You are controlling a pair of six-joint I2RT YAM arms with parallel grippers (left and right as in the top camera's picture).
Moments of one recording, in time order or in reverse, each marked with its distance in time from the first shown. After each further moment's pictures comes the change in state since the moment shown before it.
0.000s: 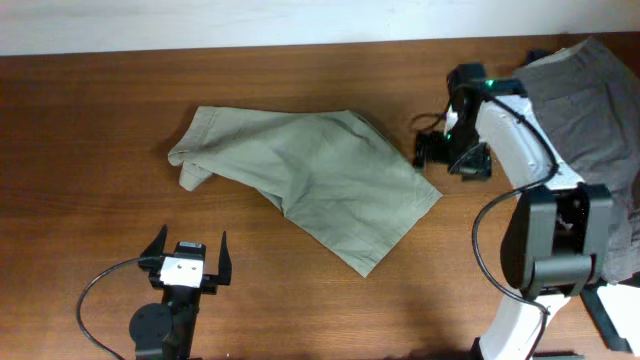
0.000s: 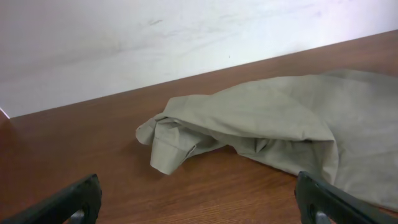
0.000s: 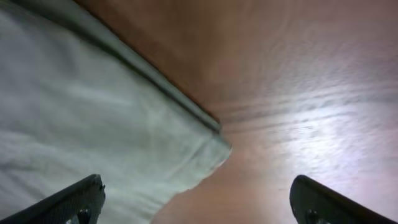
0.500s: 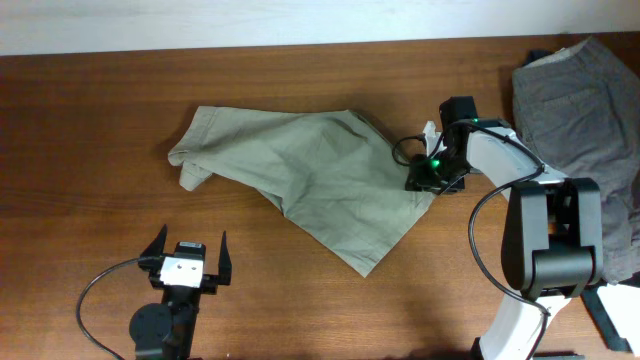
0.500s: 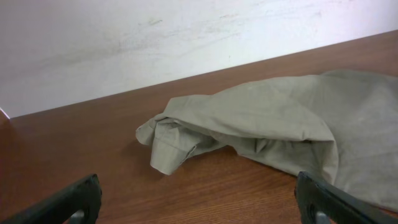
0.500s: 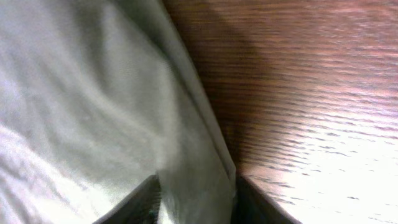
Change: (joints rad) left arm 0.000 0.000 0.000 0.000 0.000 0.000; right arm 0.000 -0.006 -0.281 0.373 -0.211 -0.177
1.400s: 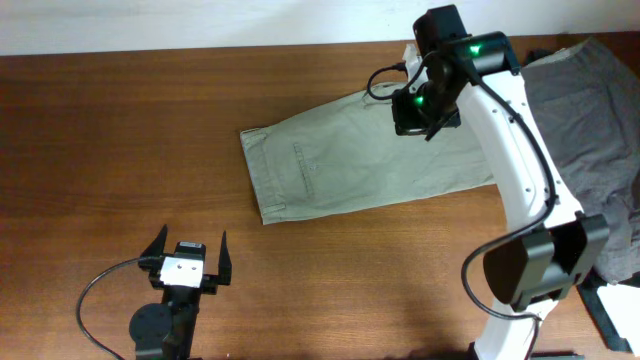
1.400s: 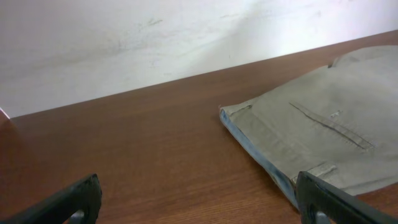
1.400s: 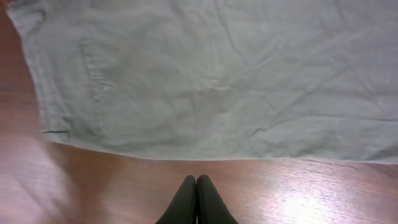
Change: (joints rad) left arm 0.000 0.000 0.000 0.000 0.000 0.000; right arm 0.187 -0.035 0.751 -0.598 0.154 0.061
